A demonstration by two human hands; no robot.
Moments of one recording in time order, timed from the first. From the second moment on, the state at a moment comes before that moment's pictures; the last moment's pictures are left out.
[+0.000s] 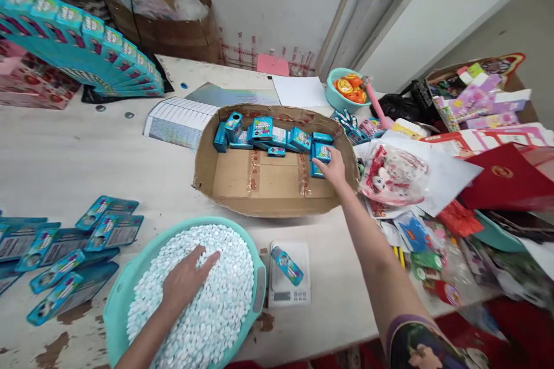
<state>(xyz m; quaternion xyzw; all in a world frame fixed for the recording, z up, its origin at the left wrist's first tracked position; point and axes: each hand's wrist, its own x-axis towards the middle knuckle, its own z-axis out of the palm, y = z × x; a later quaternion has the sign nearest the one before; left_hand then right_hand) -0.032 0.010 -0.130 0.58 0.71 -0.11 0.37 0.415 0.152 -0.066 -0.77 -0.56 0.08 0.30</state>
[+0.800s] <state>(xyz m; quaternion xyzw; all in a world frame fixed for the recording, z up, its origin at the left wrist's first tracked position) -0.047 0.016 -0.143 0.46 0.67 0.18 0.56 0.352 0.038 -0.018 -0.68 -0.28 0.47 0.47</state>
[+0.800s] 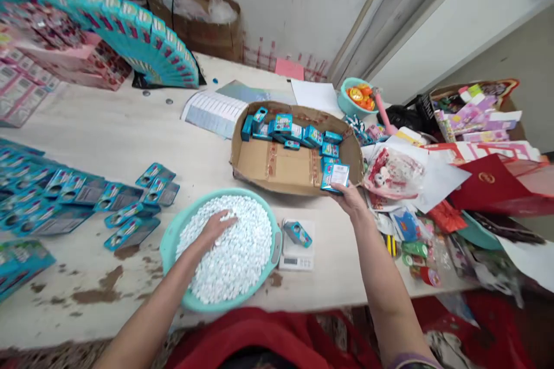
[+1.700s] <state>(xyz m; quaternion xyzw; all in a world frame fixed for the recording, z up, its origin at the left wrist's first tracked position) -0.036 -0.001 -0.063 0.06 0.45 0.38 0.81 0.202 -0.152 0.002 -0.75 -0.33 0.35 0.45</state>
